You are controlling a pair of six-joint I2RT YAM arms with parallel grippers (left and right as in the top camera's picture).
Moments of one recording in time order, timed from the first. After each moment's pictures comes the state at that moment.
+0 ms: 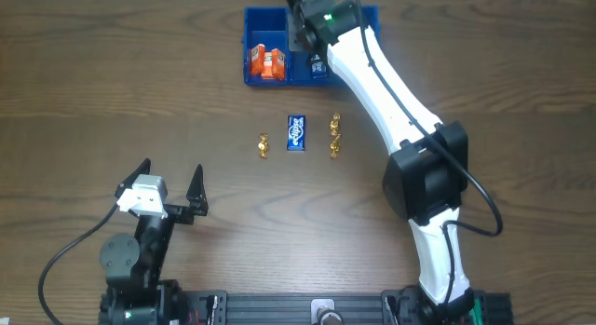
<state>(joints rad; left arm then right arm) 0.06 0.01 0.03 -0.10 0.24 -0.06 0.49 2.23 2.17 -0.93 0.25 0.40</state>
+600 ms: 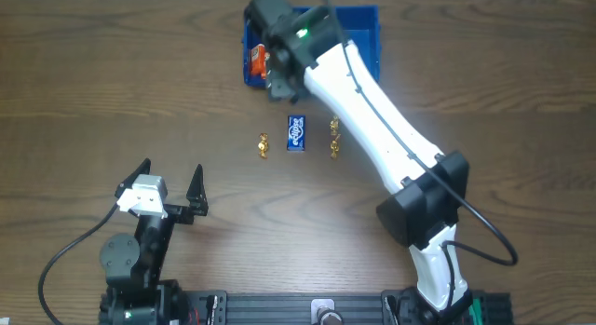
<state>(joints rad) 0.06 0.01 0.03 -0.10 0.24 -0.06 0.66 2.14 2.21 -1.42 0.18 0.59</state>
